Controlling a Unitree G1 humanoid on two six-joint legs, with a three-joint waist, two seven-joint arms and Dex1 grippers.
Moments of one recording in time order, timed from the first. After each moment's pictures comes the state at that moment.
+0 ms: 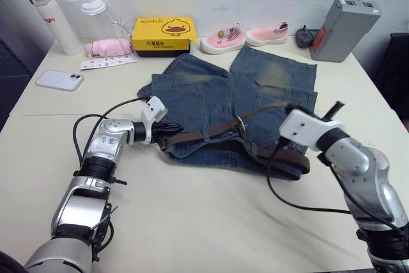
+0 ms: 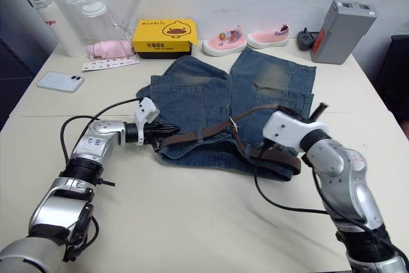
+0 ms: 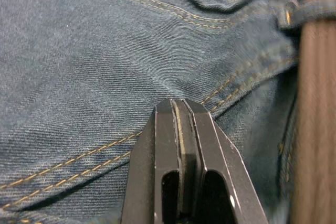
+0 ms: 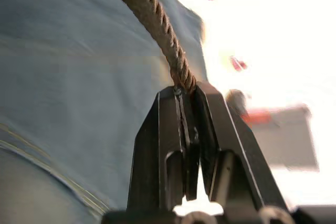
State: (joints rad) left arm -0.79 0.48 -0.12 0.71 -0.16 0.20 -0.98; right arm -0.25 -0.67 -0.06 -0.44 -0.46 0.33 0.51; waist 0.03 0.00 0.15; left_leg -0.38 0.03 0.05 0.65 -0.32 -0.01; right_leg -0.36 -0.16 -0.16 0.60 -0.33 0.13
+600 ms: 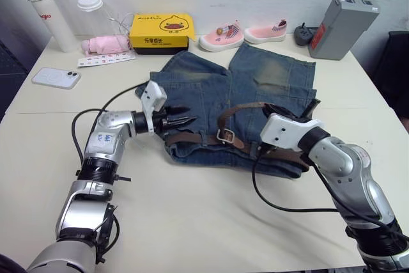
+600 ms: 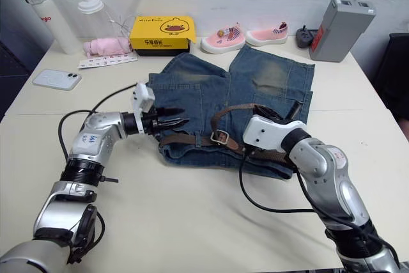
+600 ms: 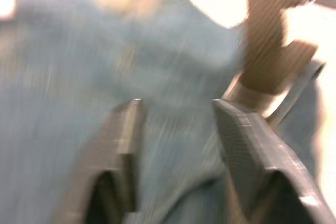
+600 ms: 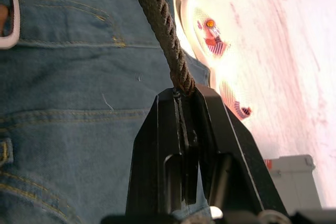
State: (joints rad) left arm -0.75 0.43 -0.01 0.28 -0.36 0.33 -1.03; right arm -0.32 -0.63 0.13 -0.47 -0.49 0.28 0.56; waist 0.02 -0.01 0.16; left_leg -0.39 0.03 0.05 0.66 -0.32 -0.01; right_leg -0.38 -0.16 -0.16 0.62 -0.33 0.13
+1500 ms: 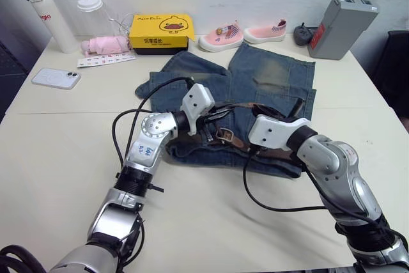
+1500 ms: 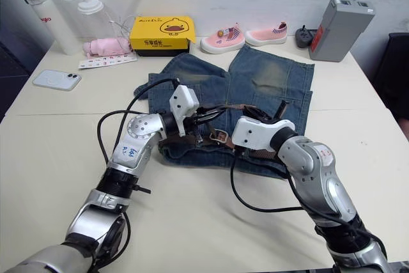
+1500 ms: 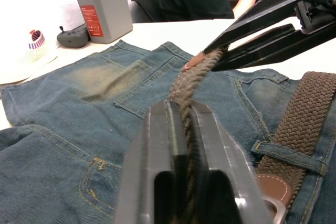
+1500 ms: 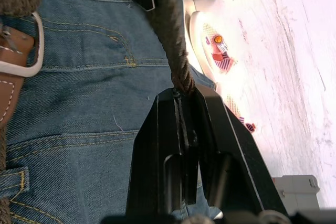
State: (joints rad) left arm -0.71 0.22 -0.16 0.24 -0.13 0.09 -0.73; right arm -0.35 -0.60 0.19 -0.48 -0.53 0.31 0.59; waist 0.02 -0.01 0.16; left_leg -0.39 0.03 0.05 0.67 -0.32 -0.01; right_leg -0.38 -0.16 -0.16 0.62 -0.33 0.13
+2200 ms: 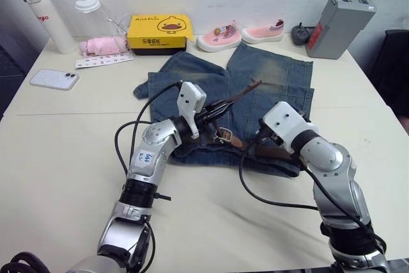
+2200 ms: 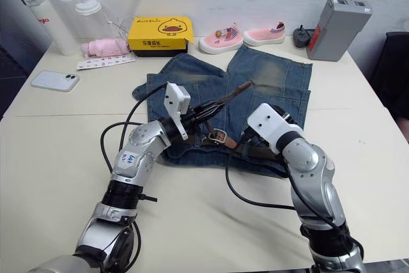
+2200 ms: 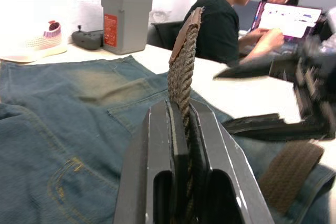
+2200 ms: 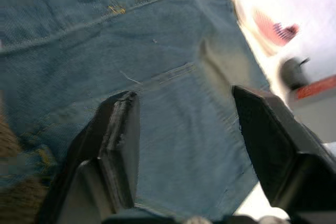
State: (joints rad) left arm -0.60 0.10 -0.06 0.07 -0.30 0.30 -0.62; right arm -0.34 -0.38 0.09 -0.54 -0.39 0.73 0.61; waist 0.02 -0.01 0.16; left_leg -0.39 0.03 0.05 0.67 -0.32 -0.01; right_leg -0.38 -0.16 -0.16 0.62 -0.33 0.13
